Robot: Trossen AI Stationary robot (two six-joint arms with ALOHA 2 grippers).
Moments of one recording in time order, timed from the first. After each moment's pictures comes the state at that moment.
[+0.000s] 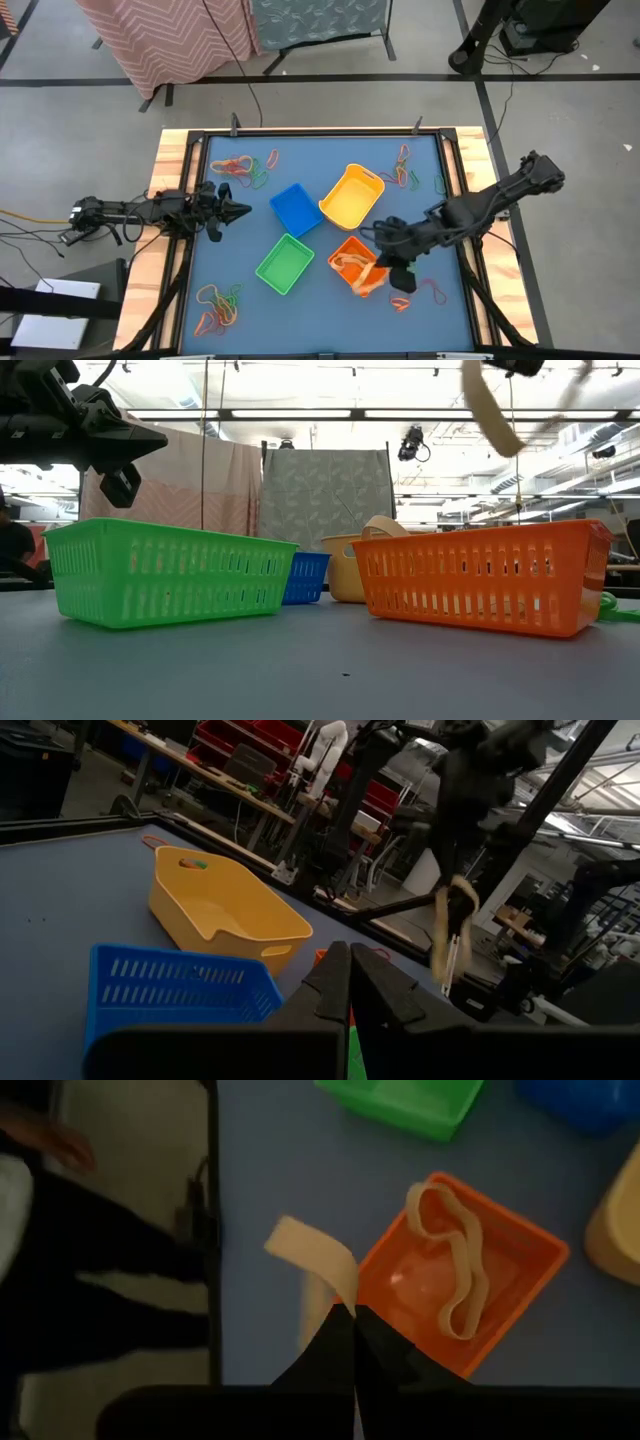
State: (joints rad) left arm -0.05 0.07 0.01 0.13 -0.09 -0.50; right arm 0.44 1.38 1.27 -0.82 -0.02 0.63
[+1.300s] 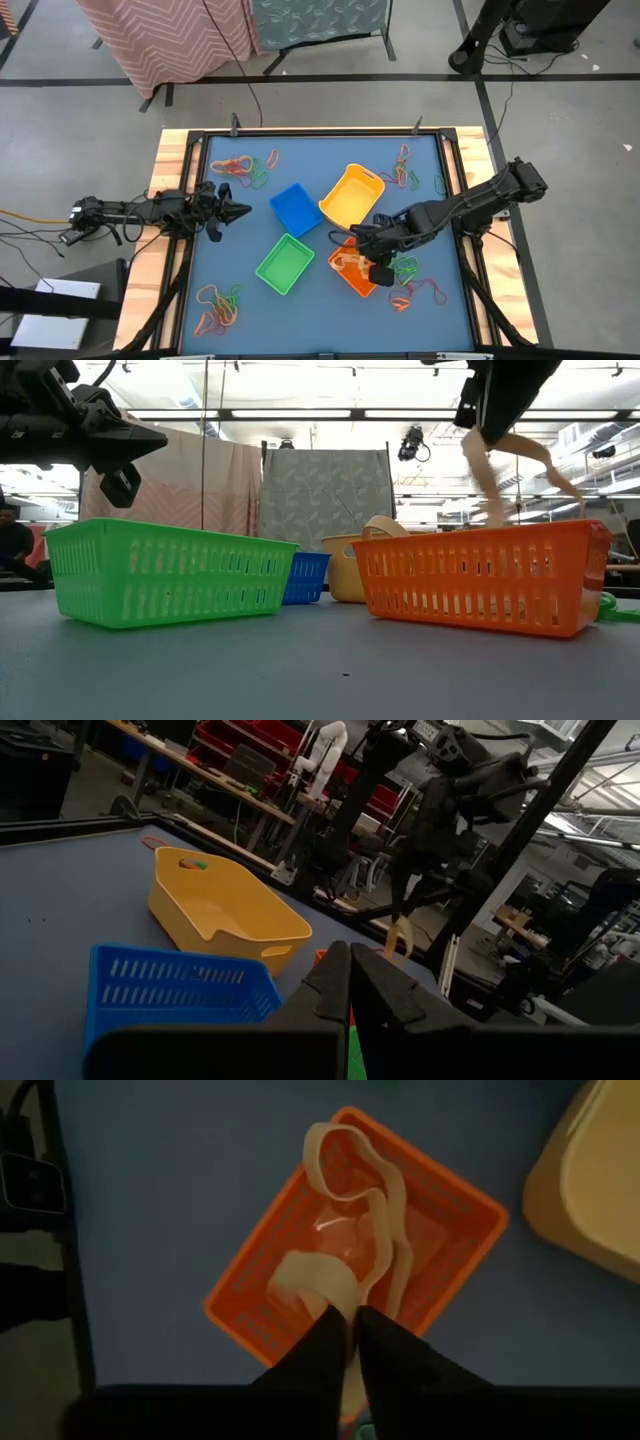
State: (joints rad) left arm -0.05 0.07 0.01 0.13 -0.09 -0.50; right arm 0.34 1.56 1.27 -0.88 -0.02 0.54
